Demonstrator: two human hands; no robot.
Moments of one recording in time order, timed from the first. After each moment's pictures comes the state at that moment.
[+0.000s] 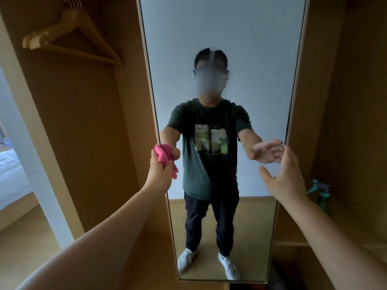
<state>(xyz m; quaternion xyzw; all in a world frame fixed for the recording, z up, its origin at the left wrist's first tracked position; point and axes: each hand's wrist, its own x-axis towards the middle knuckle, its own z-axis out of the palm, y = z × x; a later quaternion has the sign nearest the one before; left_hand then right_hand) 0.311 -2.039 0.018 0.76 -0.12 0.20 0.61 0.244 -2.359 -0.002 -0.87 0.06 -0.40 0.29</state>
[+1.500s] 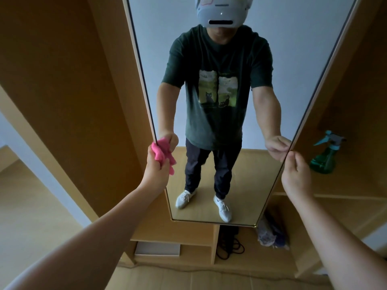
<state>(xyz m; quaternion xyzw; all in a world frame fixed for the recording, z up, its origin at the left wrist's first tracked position) 0.300 -2.042 -0.132 0.81 -0.08 0.14 0.56 0.256 -2.389 -0.155 -0.81 0.17 -0.31 0.47</state>
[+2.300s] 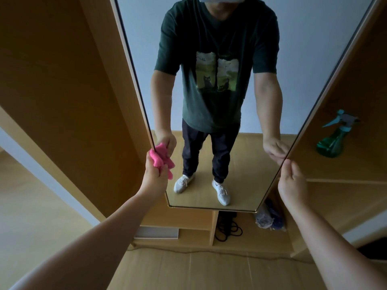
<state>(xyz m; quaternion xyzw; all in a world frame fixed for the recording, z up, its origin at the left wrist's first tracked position) 0.298 -2.040 -0.207 0.82 -0.03 0.07 0.56 0.244 -2.381 -0.223 -0.83 0.20 -0.25 0.46</state>
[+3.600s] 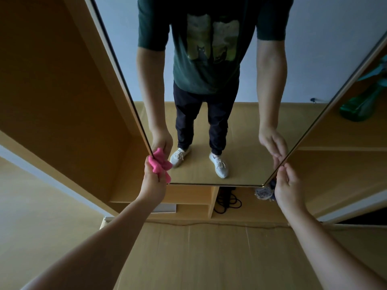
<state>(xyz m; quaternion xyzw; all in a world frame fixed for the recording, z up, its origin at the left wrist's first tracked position) 0.301 -2.031 -0.357 0.84 -0.04 0.03 0.54 0.228 -2.368 -0.344 -0.83 0.24 -0.15 0.48</state>
